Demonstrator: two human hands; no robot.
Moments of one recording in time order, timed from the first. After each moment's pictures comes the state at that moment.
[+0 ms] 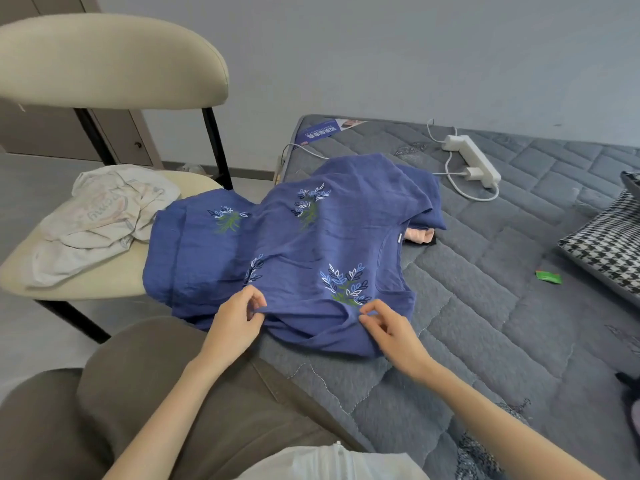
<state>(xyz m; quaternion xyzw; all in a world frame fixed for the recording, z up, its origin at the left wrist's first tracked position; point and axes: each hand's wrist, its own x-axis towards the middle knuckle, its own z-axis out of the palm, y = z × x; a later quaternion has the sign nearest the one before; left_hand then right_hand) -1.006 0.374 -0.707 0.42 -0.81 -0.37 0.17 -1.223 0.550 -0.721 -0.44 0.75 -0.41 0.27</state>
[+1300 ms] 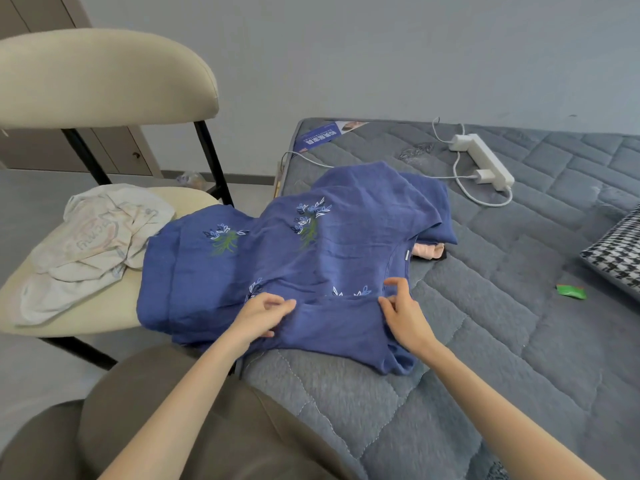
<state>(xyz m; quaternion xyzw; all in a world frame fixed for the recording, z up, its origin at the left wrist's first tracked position) -1.076 0.328 -0.698 0.52 -0.63 -0.58 0.06 -1.279 0.491 -0.717 -0.34 0.83 -0.38 0.23</state>
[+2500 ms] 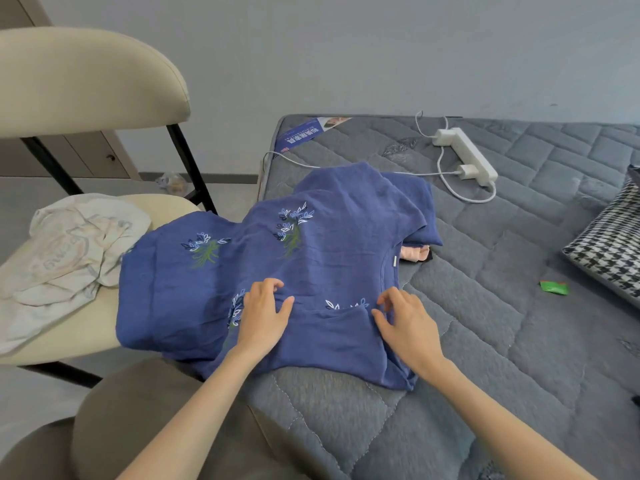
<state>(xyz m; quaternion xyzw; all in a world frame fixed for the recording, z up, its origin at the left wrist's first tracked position) -1.118 0.331 -0.715 0.44 -0.82 -0.34 0.15 -1.287 0.508 -0.706 -0.40 0.88 -0.25 0.07</state>
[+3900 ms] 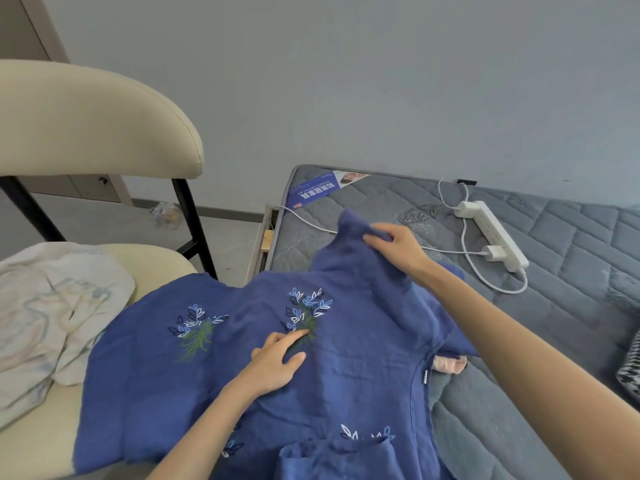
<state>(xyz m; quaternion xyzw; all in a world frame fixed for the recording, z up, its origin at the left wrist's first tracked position) -1.184 0.205 -0.735 0.35 -0.82 -0.45 -0.06 -1.449 0.255 -0.606 -0.43 0.77 -0.43 0.21</state>
